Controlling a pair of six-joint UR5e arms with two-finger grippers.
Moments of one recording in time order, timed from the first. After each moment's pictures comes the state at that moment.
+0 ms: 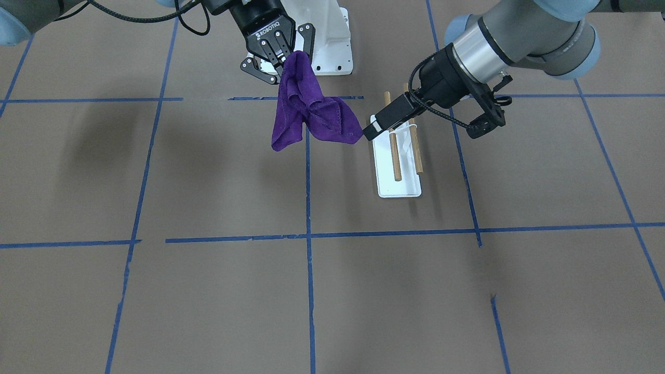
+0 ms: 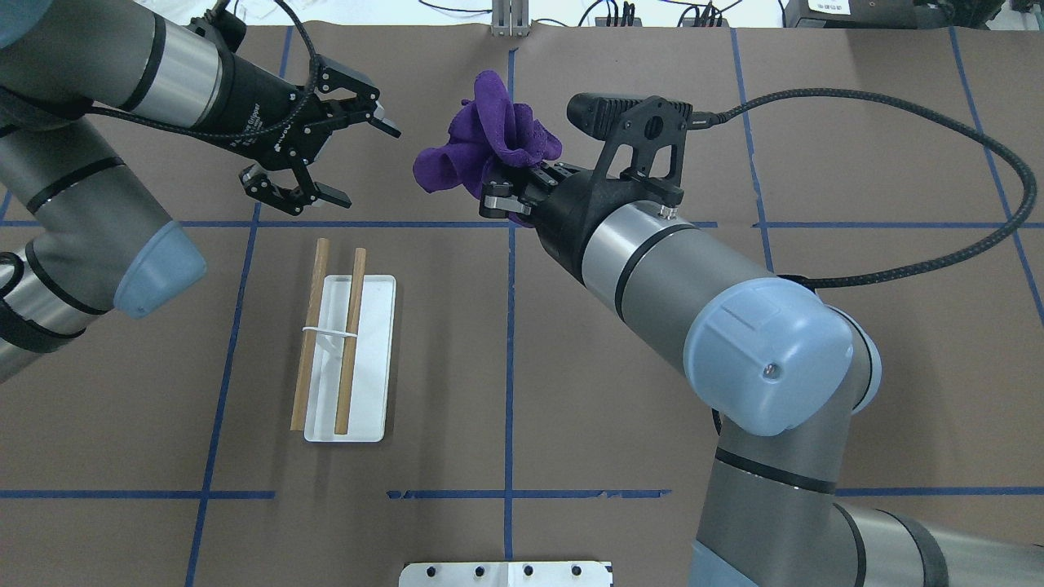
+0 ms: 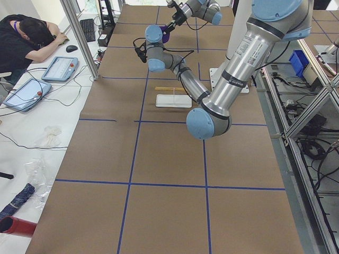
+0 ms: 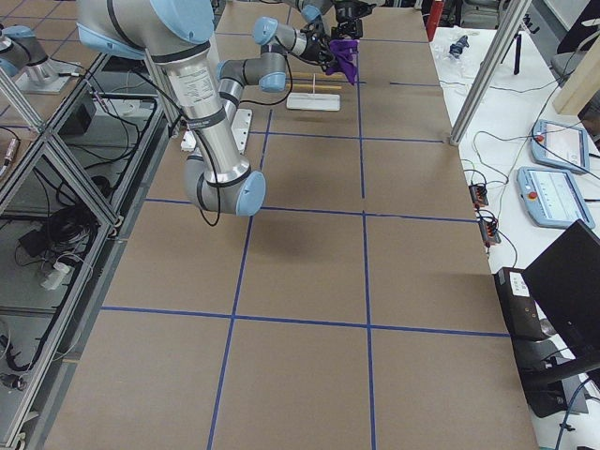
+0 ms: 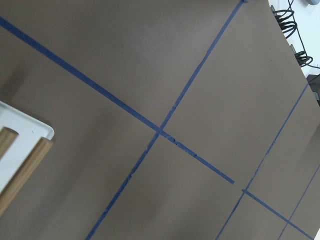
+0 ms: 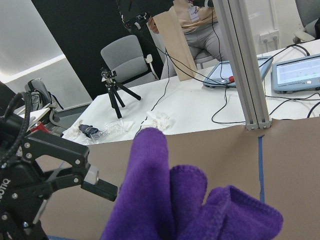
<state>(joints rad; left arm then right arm) -0.88 -2.13 -1.77 -2.24 -2.33 -2.10 0.37 -0.99 2.05 -1.11 1.09 1.13</state>
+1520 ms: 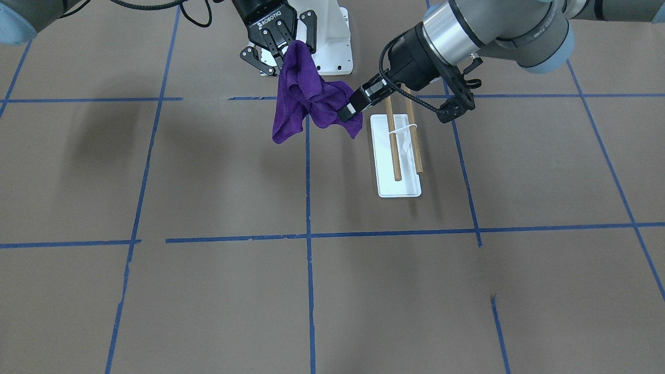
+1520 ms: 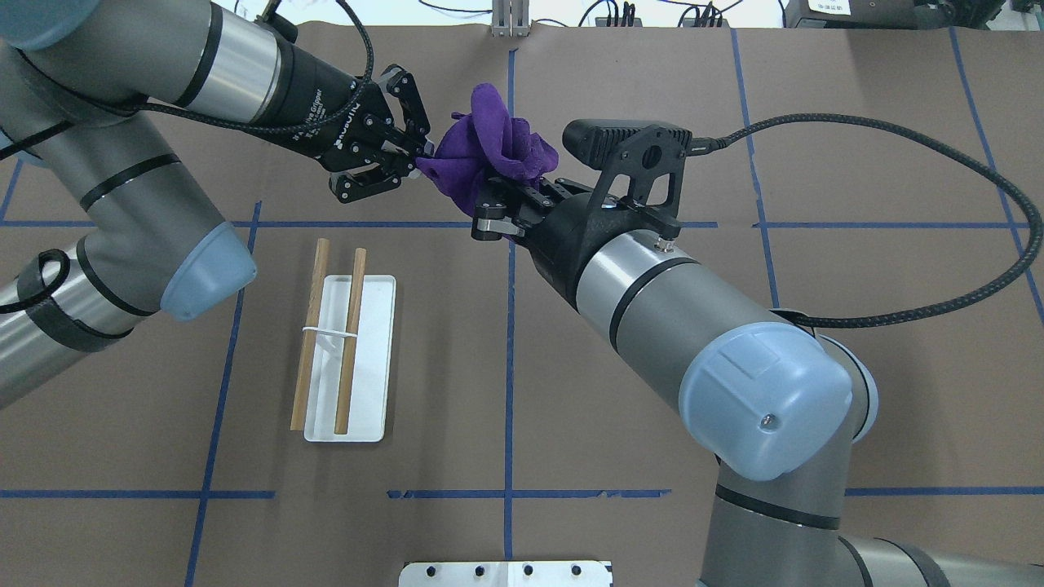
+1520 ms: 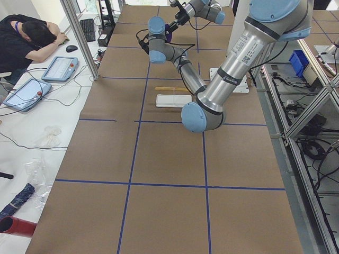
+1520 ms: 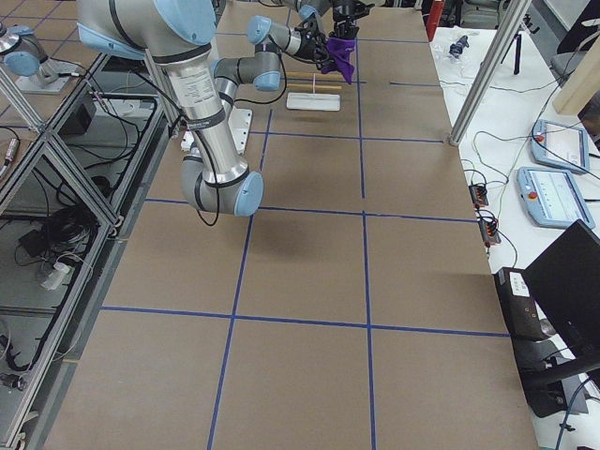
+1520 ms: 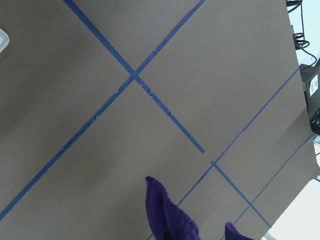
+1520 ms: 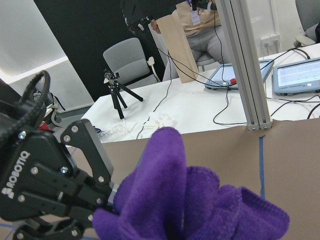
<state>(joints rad) -0.86 -2.21 -1.78 -2.24 -2.32 -2.23 0.34 -1.00 2.10 -1.17 1.09 1.12</state>
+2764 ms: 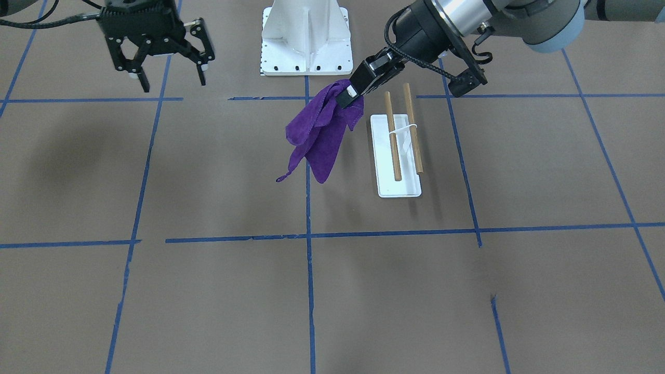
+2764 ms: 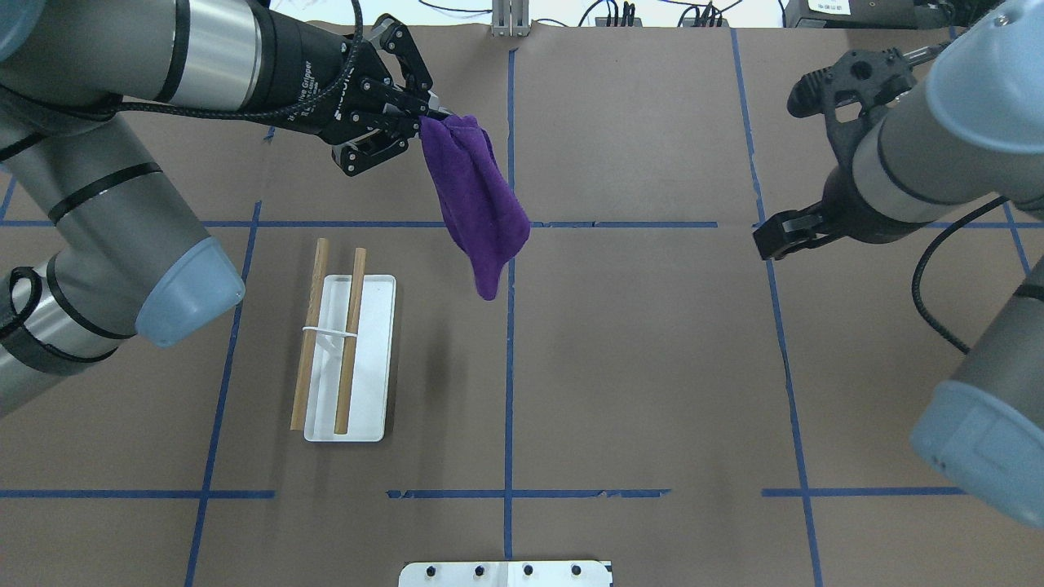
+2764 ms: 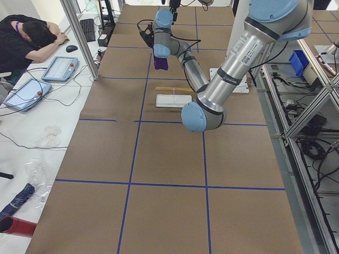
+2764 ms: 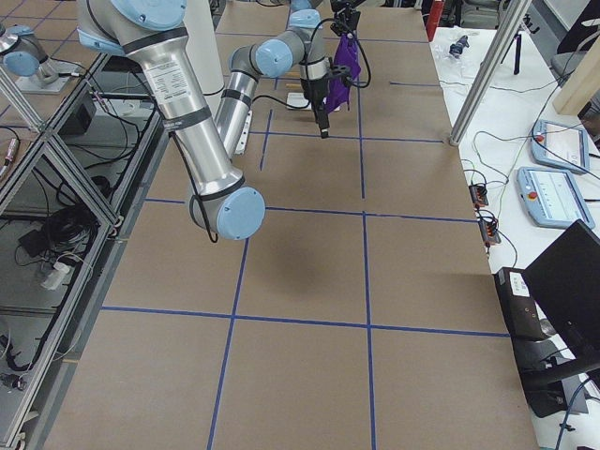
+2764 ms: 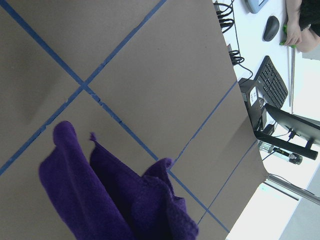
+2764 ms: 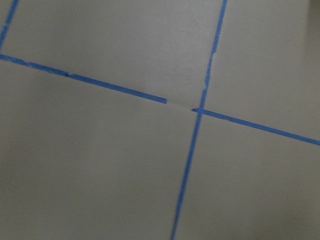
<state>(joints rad) -0.83 -2.20 -1.88 -2.22 -2.10 -2.24 0.81 -1.15 2.30 -2.20 1.85 0.65</state>
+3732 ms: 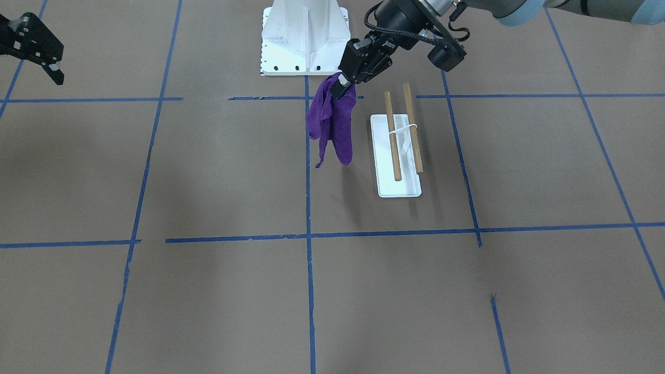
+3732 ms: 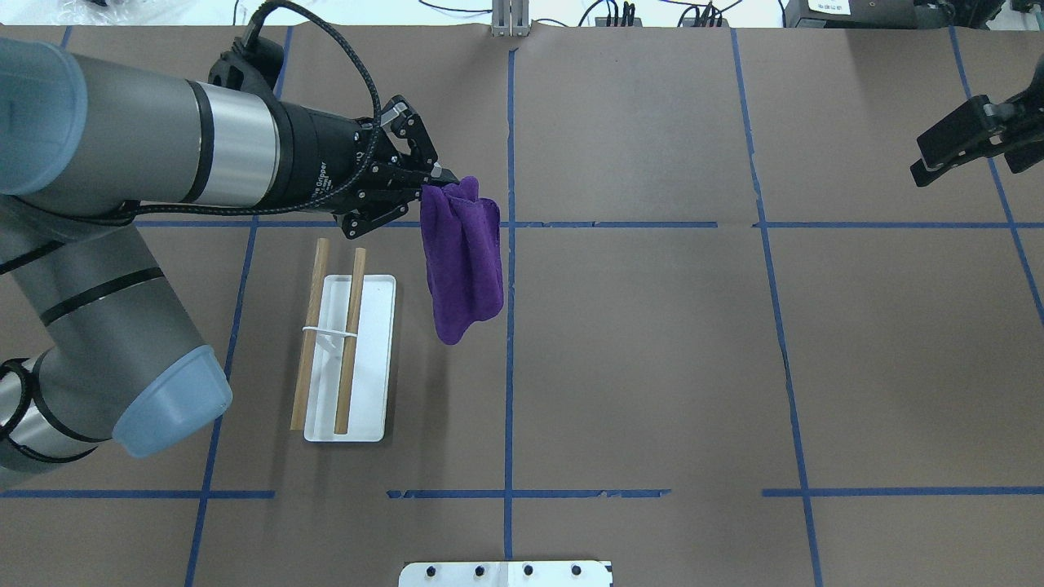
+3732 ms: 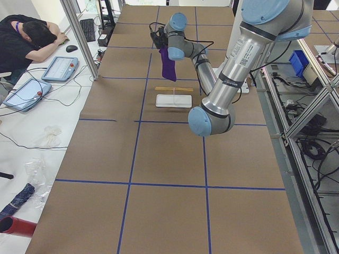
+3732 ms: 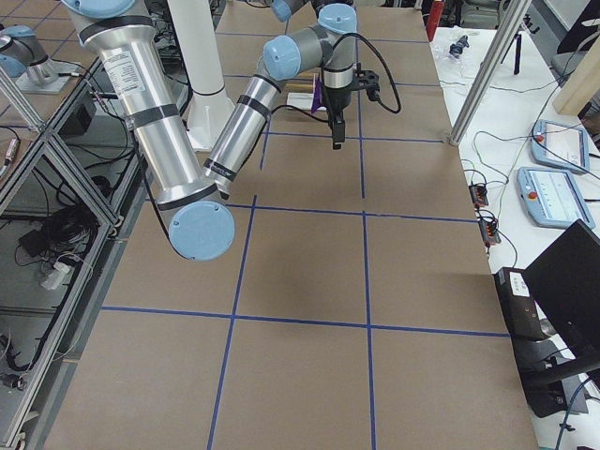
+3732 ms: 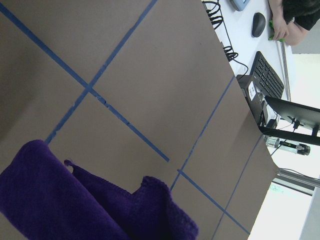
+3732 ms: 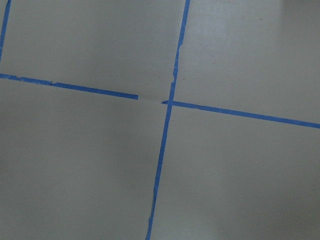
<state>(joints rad) -0.71 -2.11 -2.00 -2.13 -1.94 -2.06 1.18 -1.20 2.27 -2.21 2.24 0.42</state>
